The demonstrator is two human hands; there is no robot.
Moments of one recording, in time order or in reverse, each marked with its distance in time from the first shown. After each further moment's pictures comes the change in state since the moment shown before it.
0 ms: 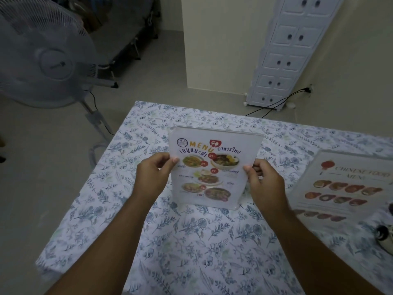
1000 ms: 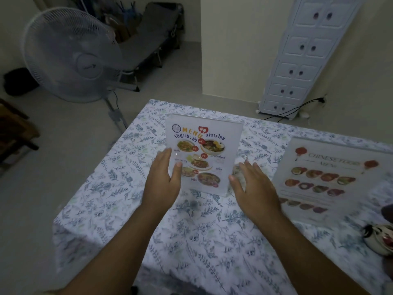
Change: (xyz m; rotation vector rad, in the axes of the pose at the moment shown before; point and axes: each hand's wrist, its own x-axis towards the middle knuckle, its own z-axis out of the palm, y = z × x) left_hand -0.113 0.043 0.042 0.375 0.135 0.031; right_hand -0.052 0.007 -0.047 -0.481 -0.357 -0.101
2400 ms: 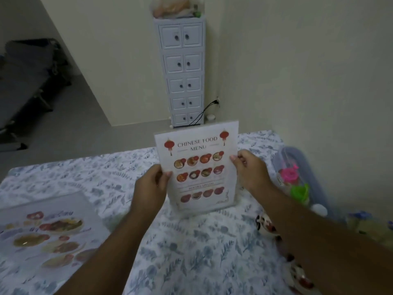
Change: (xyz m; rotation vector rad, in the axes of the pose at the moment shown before) left_hand 0.061 0.204 0.234 -0.163 -0.357 0.239; right_hand 0.053 0.258 -0.184 0.427 0.459 0.377
